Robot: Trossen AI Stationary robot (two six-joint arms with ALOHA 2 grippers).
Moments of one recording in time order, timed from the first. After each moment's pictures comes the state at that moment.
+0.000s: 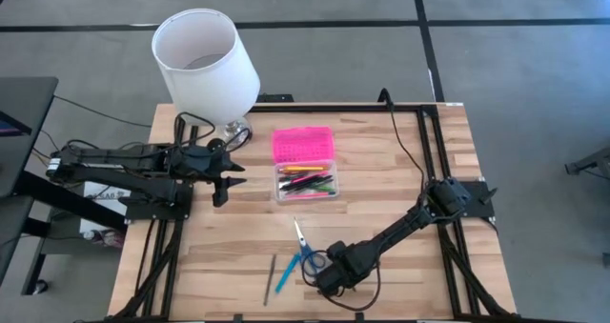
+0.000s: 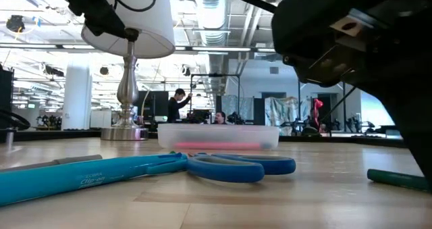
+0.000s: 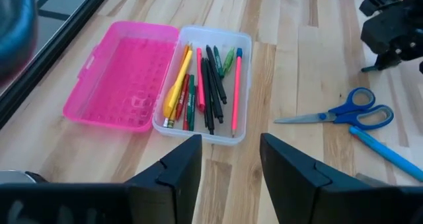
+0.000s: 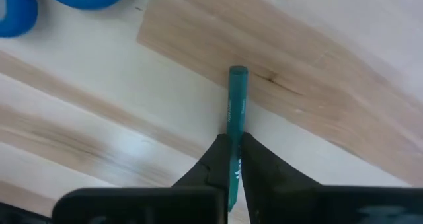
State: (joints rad) left arm -0.03 0.78 0.77 -0.62 -0.16 -0.19; right arm 0.59 2.19 1.59 -0.94 -0.17 1.59
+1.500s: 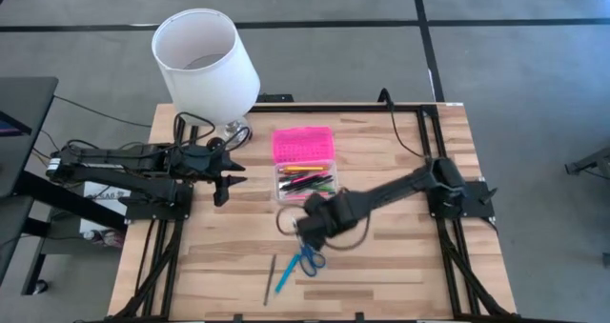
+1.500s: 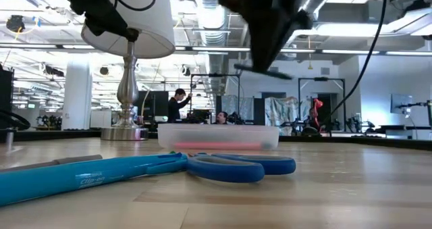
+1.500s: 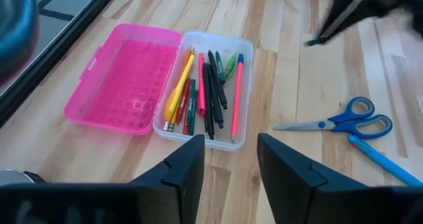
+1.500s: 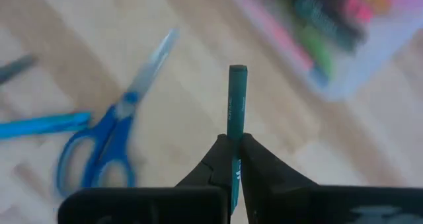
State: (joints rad) left arm -0.03 0.78 0.77 -0.61 -0.17 -0.21; right arm 0.32 2.07 1.83 -1.24 0.26 0.93
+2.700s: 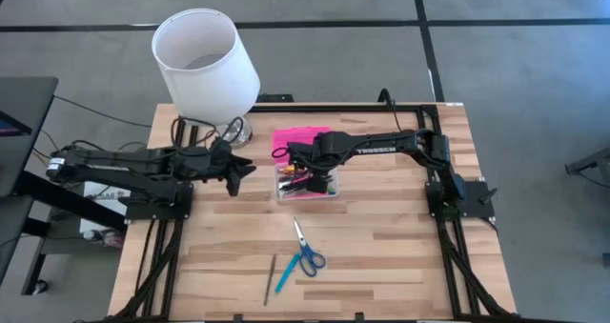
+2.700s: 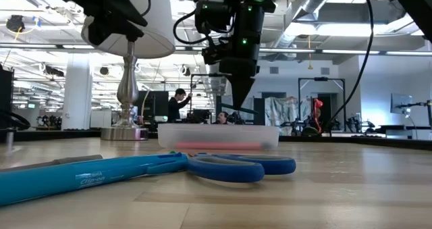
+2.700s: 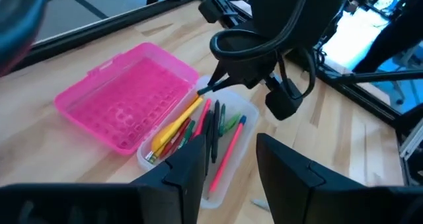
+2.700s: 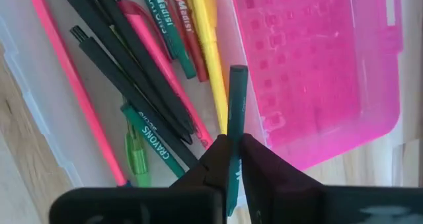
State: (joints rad) left arm -0.03 0.79 0.67 -0.34 -0.31 -0.58; right arm -0.10 2.08 1.73 -1.04 0.23 0.00
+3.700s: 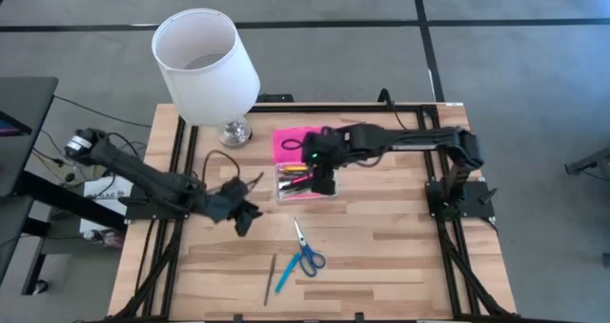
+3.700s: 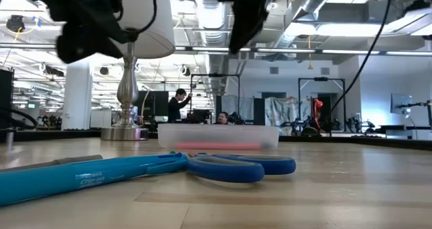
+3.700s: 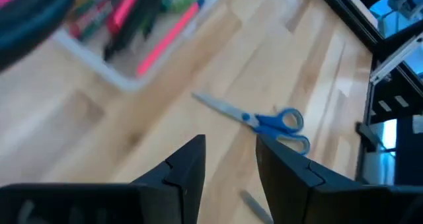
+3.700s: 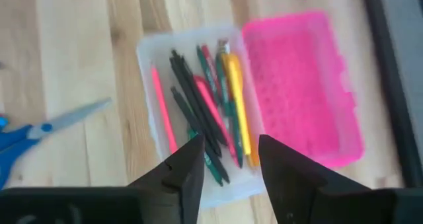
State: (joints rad) left arm -0.42 1.08 0.66 -0.31 -0.37 -1.03; right arm -0.04 1.82 1.73 -1.01 0.16 -0.01
